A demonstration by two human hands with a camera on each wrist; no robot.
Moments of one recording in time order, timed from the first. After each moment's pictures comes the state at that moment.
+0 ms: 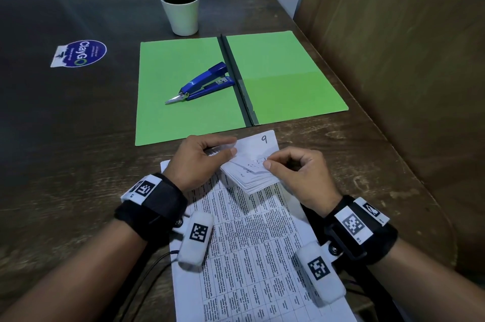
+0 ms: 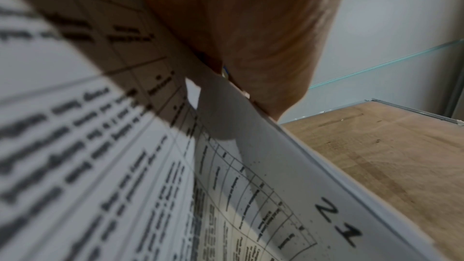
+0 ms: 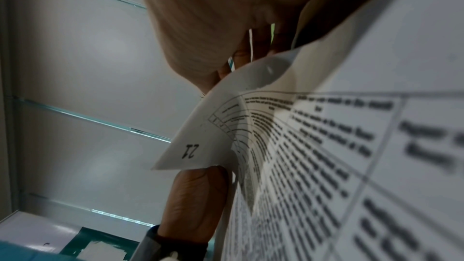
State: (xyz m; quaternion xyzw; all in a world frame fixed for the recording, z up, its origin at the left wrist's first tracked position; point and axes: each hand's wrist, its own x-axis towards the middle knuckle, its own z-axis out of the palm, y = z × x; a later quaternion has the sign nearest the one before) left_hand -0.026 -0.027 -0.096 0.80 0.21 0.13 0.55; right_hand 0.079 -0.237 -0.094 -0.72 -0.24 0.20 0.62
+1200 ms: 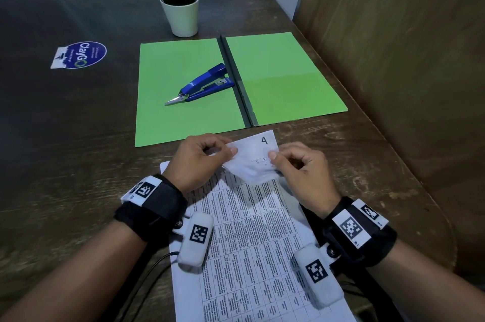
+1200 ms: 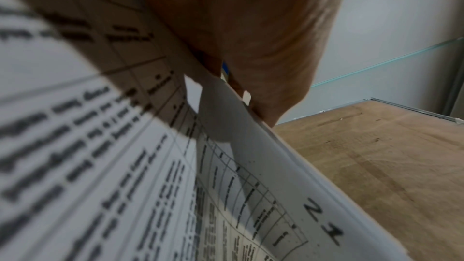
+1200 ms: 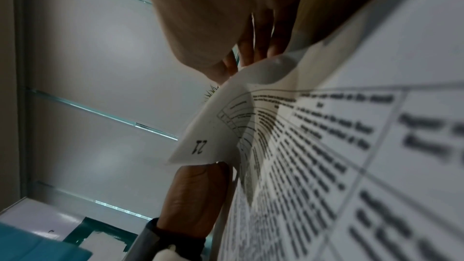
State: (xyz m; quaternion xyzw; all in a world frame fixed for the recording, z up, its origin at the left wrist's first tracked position) left_hand -0.025 -0.029 -0.096 0.78 0.20 0.15 0.57; right_hand 0.077 -0.235 -0.088 -0.75 -0.24 0.15 0.60
